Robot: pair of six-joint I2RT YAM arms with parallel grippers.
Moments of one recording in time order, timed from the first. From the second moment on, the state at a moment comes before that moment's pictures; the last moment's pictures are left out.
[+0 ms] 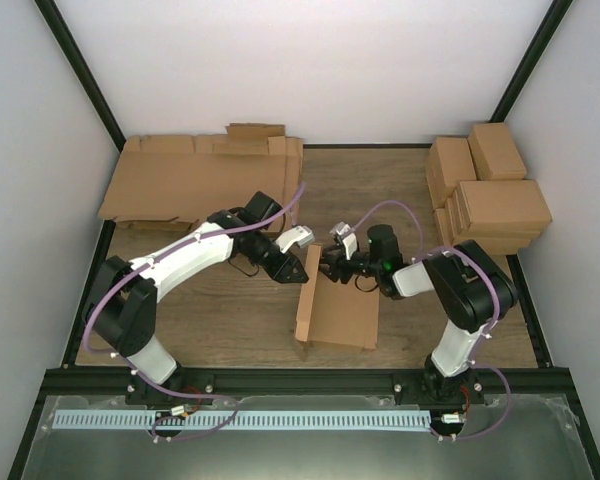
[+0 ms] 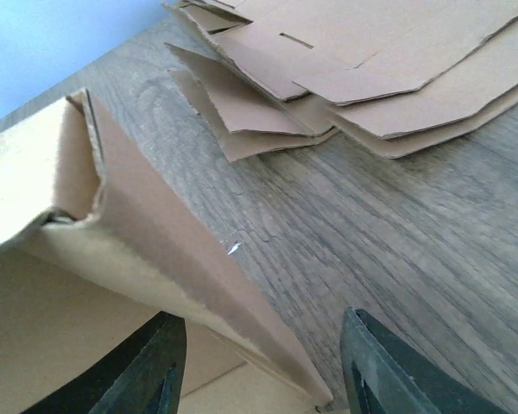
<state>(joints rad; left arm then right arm) -0.64 1.63 1.19 -0.73 0.70 0.13 0.44 1.73 0.55 0.71 -0.69 0.03</state>
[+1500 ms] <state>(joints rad) -0.65 1.02 0.93 -0.49 0.29 -0.23 0.56 1.30 0.36 0.47 0.03 0.38</state>
